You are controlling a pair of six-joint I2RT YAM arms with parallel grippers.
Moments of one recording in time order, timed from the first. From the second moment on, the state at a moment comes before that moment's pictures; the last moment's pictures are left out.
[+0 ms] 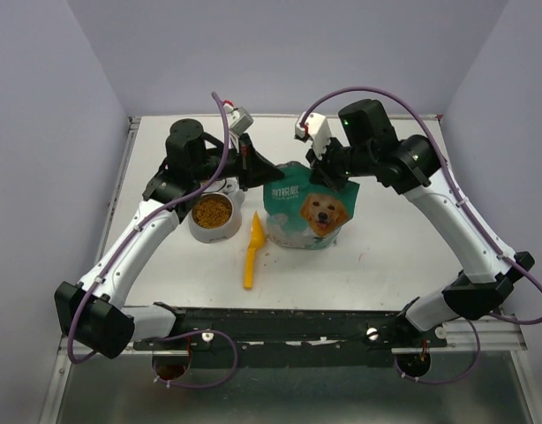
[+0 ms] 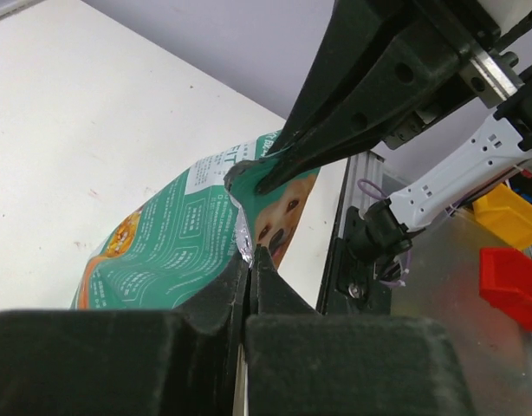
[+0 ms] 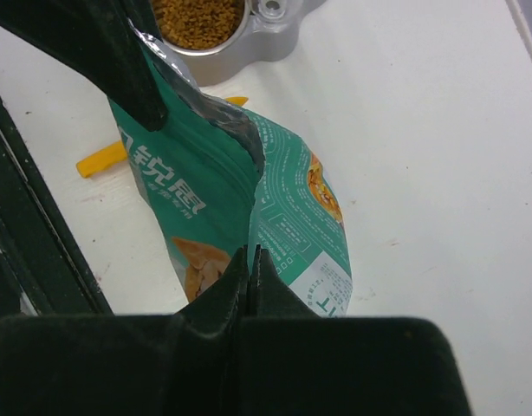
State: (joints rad) left arm -0.43 1.26 1.23 -0.07 0.91 -0.35; right arm 0.71 1.52 1.90 -1.08 -0.21 -0.36
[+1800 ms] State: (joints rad) left arm -0.37 1.25 1.21 -0.02 1.04 -0.34; right arm 0.63 1.51 1.83 -1.03 -0.50 0.22
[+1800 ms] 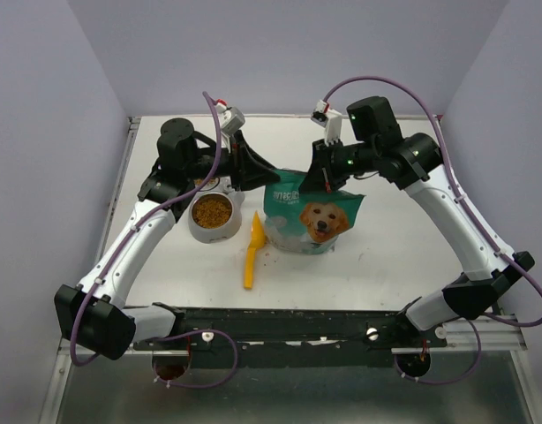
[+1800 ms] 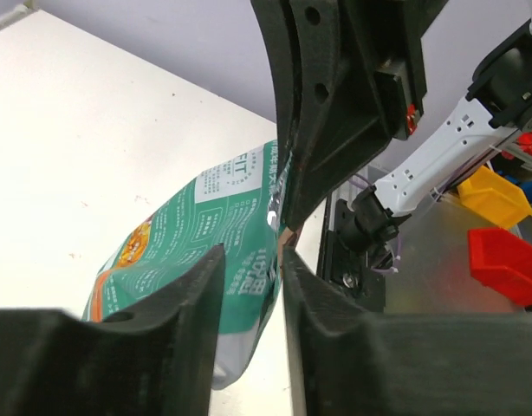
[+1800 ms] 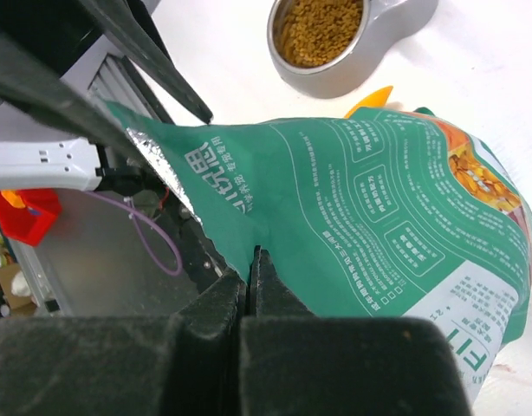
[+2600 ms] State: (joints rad) left arm -0.38 1.32 1.28 -0.03 1.05 -0.31; right arm 0.61 1.73 2.19 -1.29 -0.51 0.23
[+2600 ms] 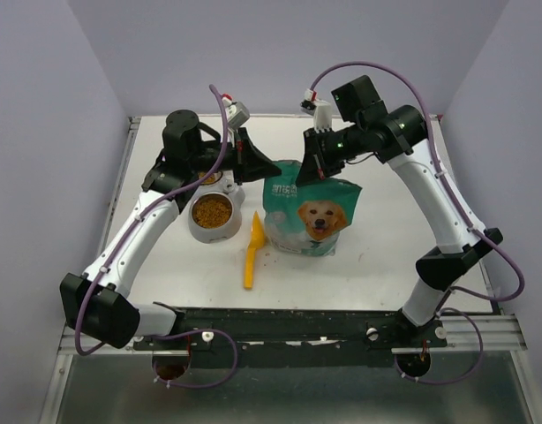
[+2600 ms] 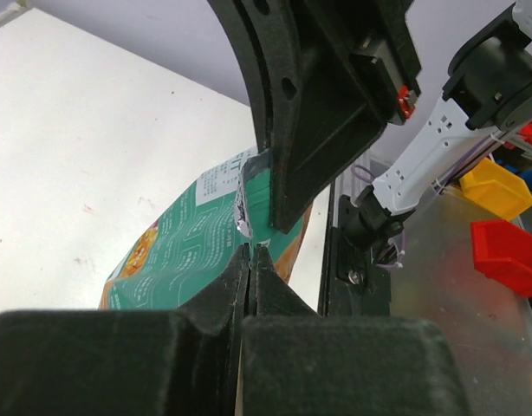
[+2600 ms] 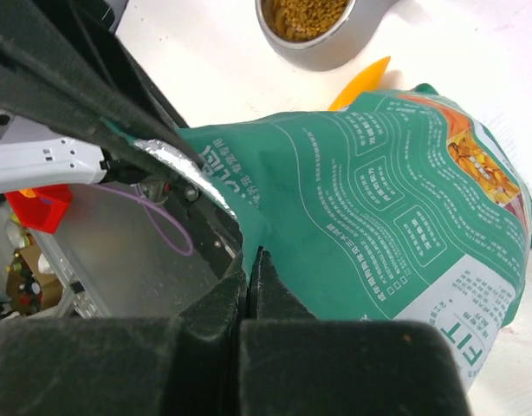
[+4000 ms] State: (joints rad) left arm -0.32 1.37 1.29 0.04 1.12 -0.32; right arm 0.62 1.36 1.72 -1.01 -0.29 0.05
